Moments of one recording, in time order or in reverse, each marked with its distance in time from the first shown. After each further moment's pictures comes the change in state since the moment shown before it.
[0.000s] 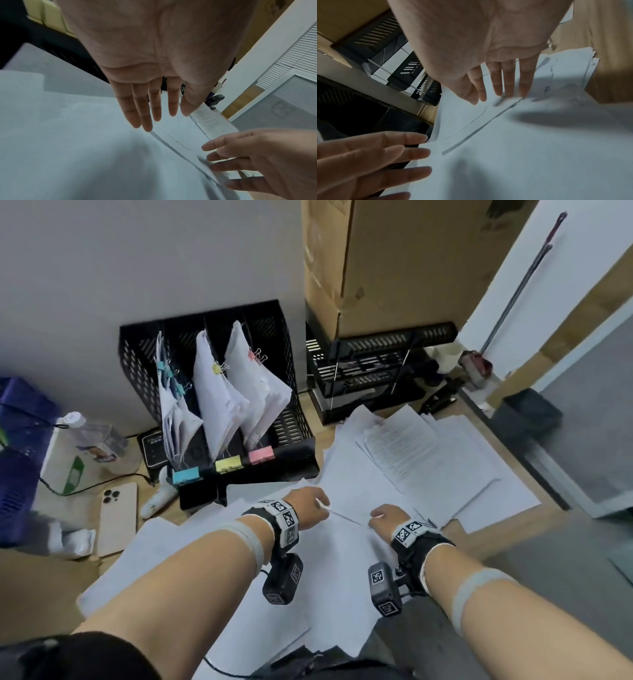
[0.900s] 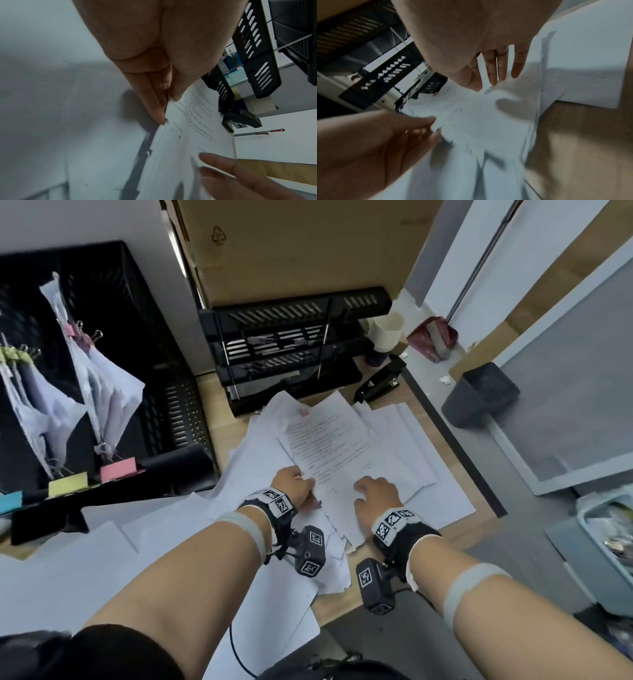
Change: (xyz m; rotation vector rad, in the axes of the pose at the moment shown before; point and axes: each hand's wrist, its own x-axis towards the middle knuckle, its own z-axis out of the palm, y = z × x) left_hand 0.157 0.127 0.074 -0.841 0.155 -0.278; right_hand 0.091 0.084 -0.122 -0.300 0.168 -0.138
